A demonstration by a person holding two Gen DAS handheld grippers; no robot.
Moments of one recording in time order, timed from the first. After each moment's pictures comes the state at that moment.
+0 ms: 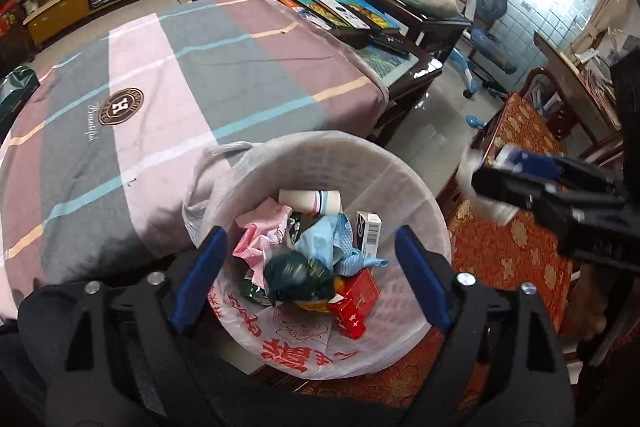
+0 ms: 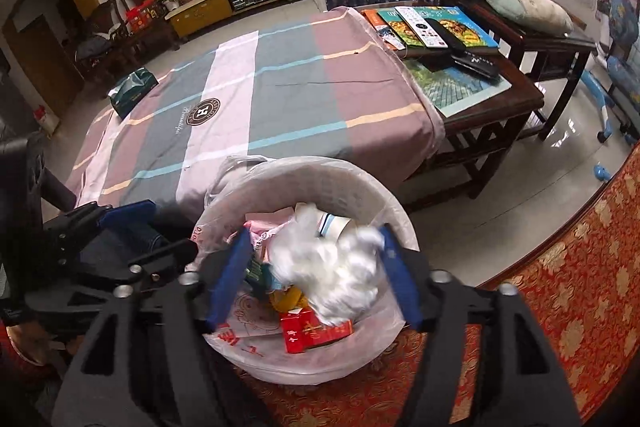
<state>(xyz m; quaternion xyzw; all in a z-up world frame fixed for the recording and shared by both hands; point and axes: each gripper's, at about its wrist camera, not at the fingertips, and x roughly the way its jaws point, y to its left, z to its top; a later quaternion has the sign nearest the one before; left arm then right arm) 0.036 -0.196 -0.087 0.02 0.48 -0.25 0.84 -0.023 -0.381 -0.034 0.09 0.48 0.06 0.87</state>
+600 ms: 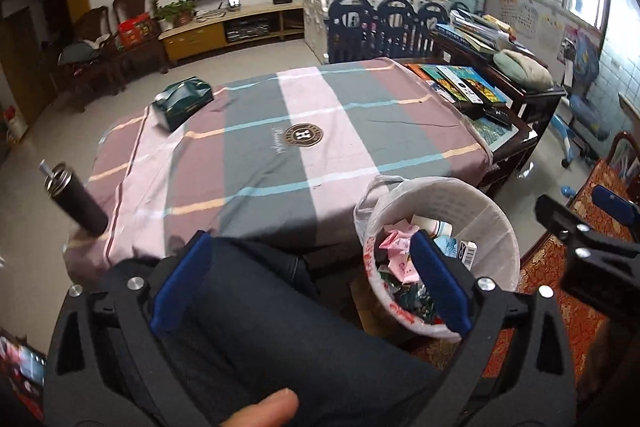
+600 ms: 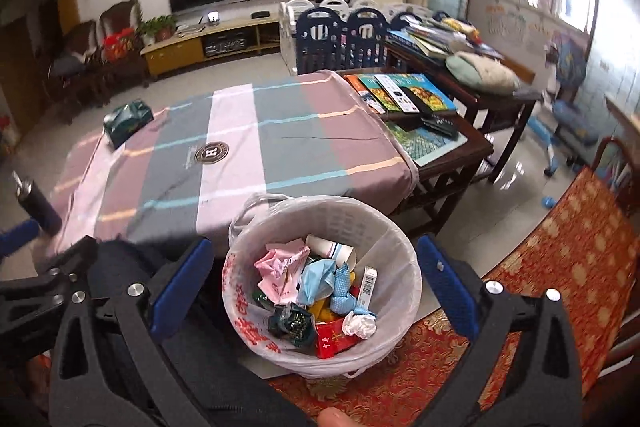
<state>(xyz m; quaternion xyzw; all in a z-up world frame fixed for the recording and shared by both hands) -0.065 -0.074 0.006 0.03 0.39 -0.02 0.92 -0.091 -0.270 0.034 0.01 0.38 -0.04 0.92</state>
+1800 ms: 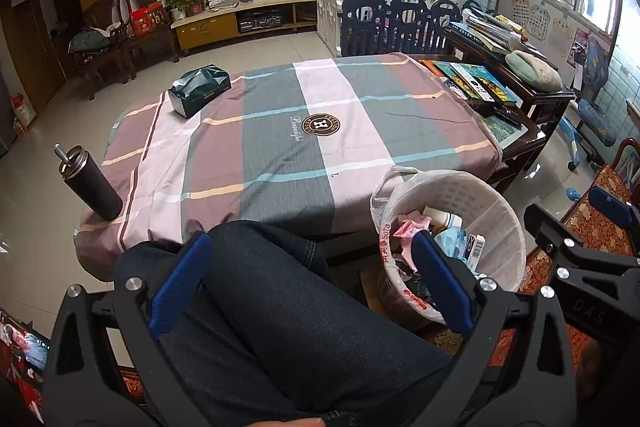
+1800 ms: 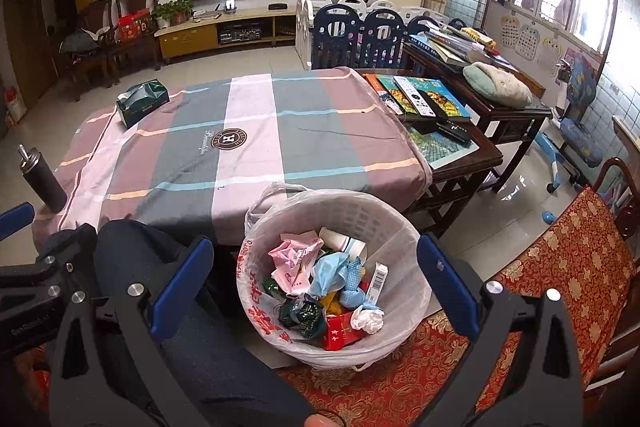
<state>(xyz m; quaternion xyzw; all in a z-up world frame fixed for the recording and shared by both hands) -0.071 -0.063 0.006 0.02 0.41 0.00 0.91 -0.092 -0.246 0.032 -0.01 0.39 -0.02 0.92</state>
